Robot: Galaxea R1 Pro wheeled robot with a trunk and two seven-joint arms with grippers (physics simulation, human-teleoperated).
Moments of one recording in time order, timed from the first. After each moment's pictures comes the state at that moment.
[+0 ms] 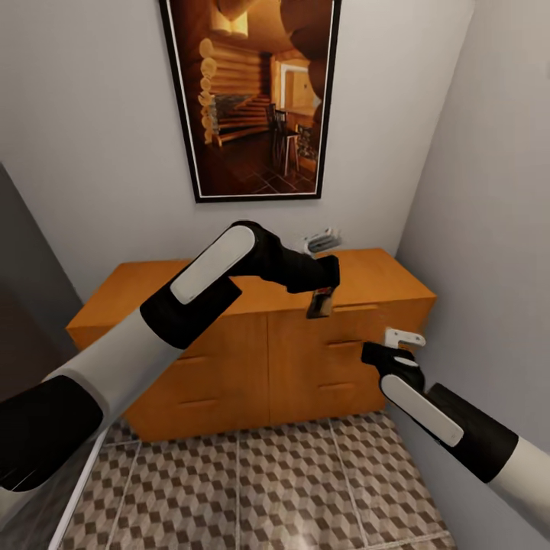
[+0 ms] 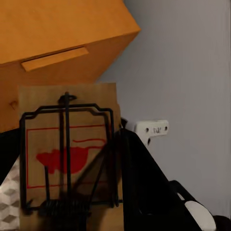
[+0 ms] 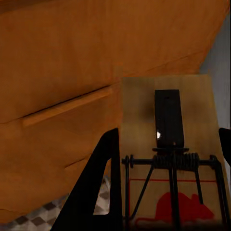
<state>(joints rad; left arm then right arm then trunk) -1.35 -0.08 -0.81 -1.30 1.89 0.78 0.88 -0.79 -0.43 0.82 -1.39 -1.17 0.30 -1.01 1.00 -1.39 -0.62</state>
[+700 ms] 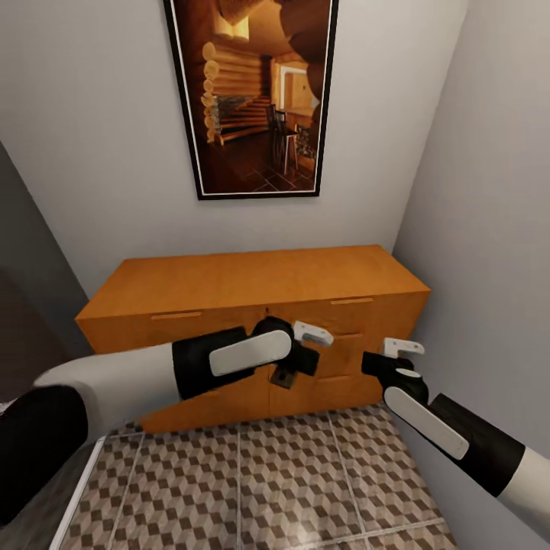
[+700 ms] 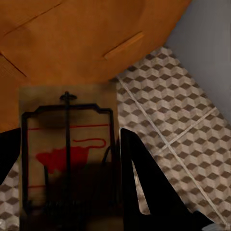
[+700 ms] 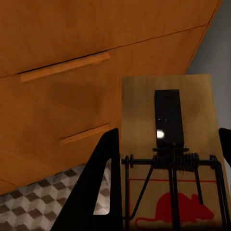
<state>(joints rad) -1.31 -0.02 -1.41 -1.18 1.81 0.64 0.89 -0.76 -0.45 0.86 -1.39 -1.16 0.30 -0.96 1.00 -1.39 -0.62</state>
